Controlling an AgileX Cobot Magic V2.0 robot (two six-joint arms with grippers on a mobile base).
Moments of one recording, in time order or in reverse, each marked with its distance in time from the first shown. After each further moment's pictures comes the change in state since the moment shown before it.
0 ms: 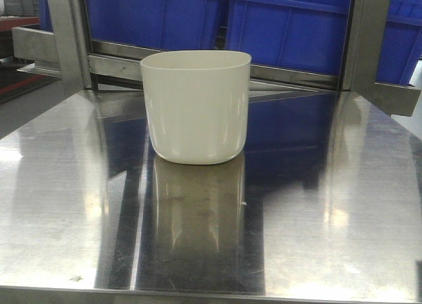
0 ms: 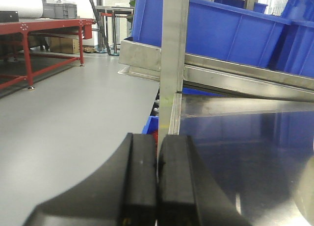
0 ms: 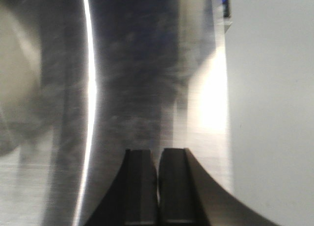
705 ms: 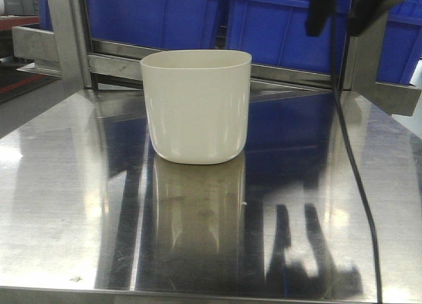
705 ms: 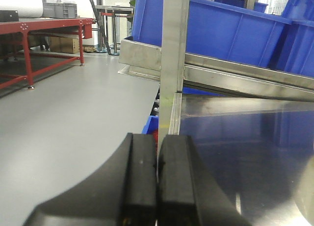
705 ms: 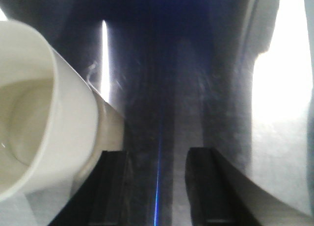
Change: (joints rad) left arm 0.000 0.000 0.000 0.000 0.000 0.000; right arm 0.155 0.514 -0.762 0.007 0.266 0.085
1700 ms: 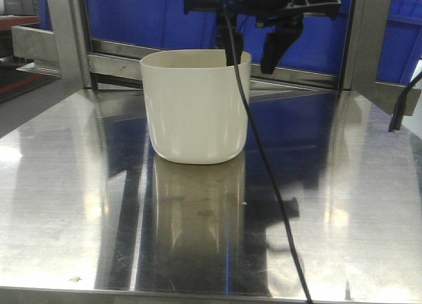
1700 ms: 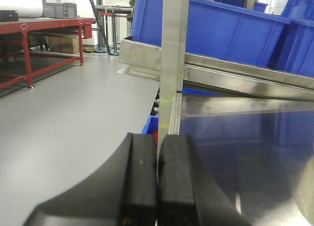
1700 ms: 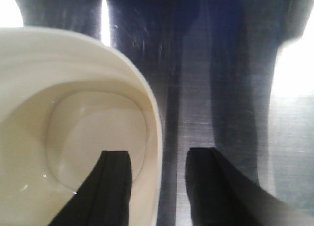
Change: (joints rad) left arm 0.000 0.000 0.000 0.000 0.000 0.000; right arm 0.064 0.400 -0.407 0.103 0.185 0.000
